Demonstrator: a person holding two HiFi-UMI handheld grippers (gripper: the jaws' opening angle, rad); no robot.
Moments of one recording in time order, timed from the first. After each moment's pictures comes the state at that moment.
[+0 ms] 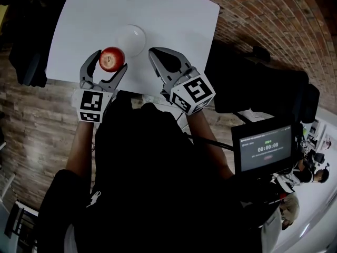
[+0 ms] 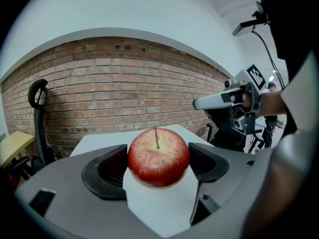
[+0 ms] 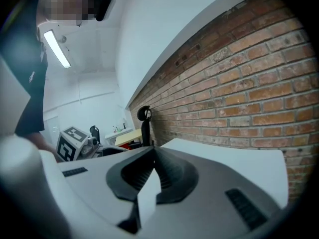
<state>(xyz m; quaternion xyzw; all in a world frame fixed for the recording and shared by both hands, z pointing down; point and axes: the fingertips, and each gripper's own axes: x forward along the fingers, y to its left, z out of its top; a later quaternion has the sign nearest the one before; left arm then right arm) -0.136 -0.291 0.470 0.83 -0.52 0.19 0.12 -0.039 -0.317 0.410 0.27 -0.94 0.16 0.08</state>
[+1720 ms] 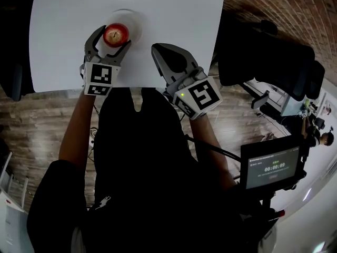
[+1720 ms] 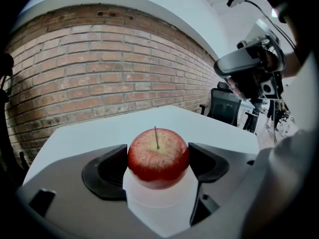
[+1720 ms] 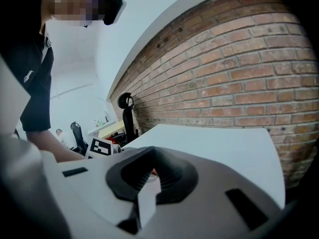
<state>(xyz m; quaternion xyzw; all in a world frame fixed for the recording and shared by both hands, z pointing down) -0.119 -0.368 0.605 0.86 -0.42 0.25 0.11 -0.040 -0.334 0.481 0.36 -0.90 0.22 0.14</state>
